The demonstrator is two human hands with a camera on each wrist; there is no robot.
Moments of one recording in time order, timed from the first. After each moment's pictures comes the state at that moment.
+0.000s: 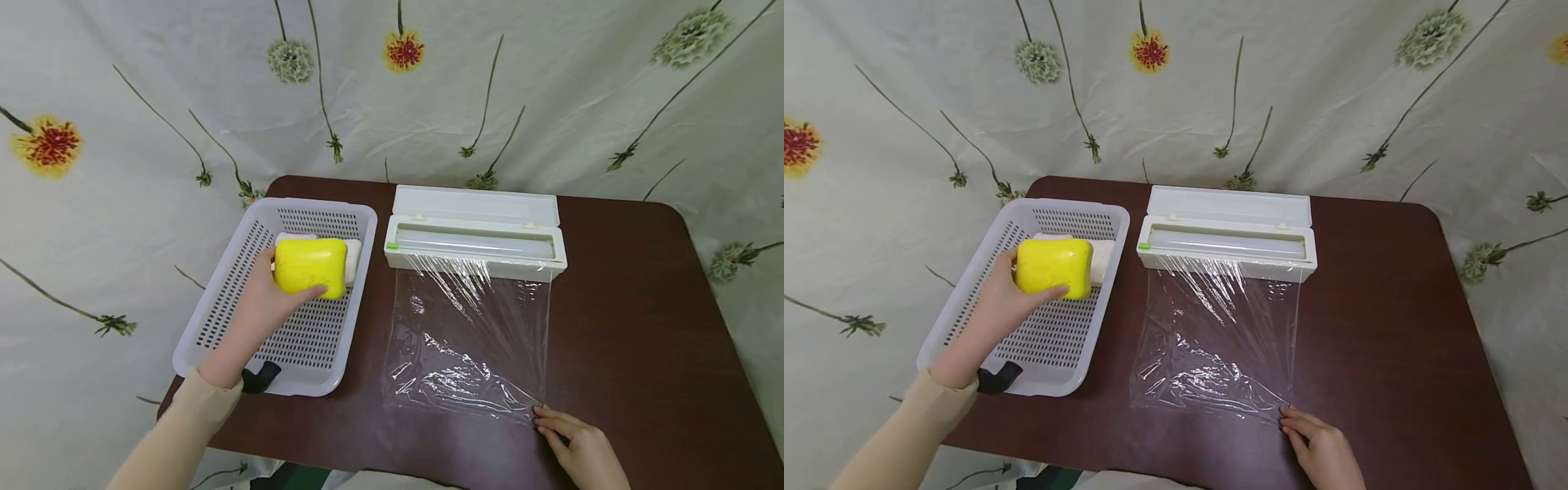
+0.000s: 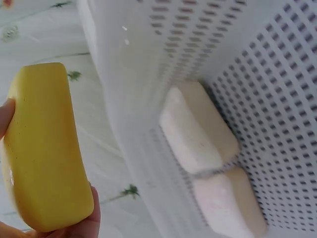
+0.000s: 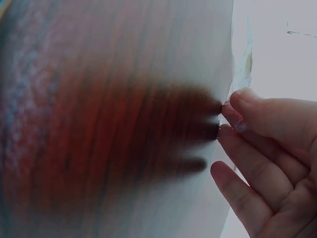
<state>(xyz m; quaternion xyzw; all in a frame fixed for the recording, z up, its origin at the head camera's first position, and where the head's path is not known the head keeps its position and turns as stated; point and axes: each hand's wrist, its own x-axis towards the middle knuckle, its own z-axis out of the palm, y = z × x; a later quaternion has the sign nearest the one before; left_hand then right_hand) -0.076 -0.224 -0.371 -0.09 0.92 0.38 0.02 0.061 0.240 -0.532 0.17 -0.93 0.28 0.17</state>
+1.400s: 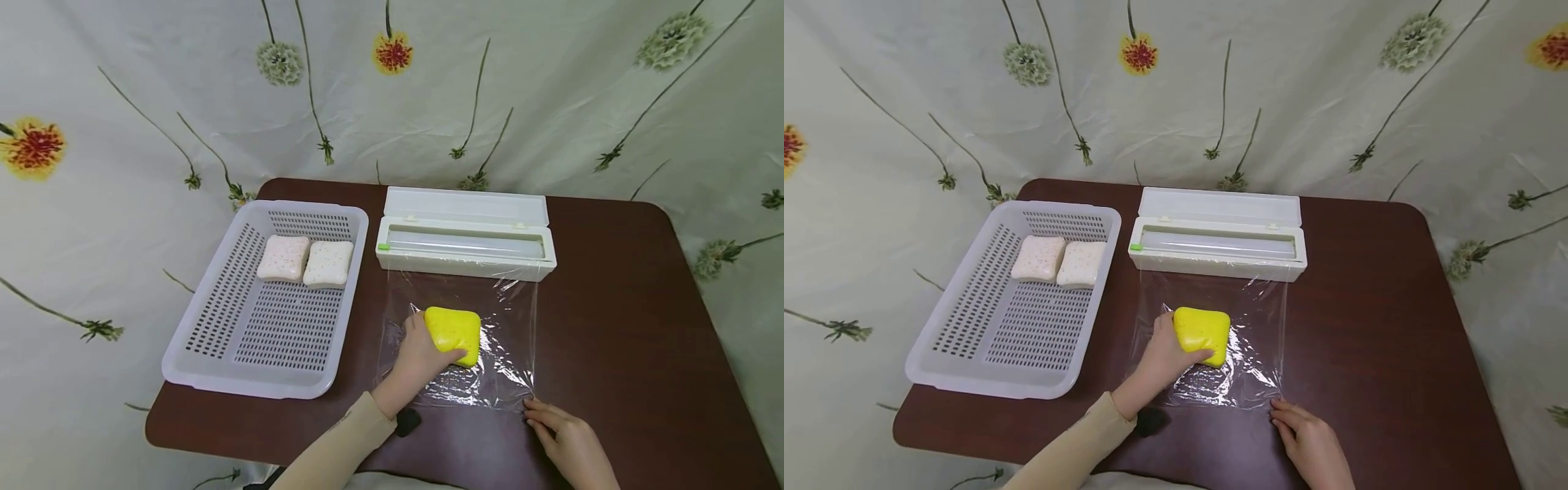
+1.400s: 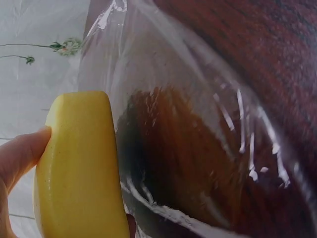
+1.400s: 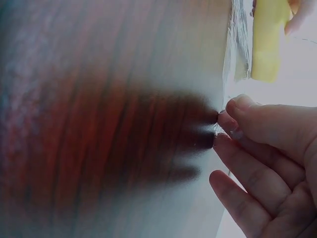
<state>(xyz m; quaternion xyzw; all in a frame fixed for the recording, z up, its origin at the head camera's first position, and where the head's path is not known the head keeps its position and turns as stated) -0.048 -0.011 -0.484 -0.06 0.90 0.42 0.11 0.058 0.234 -0.525 0.15 -0.95 0.25 0.14</state>
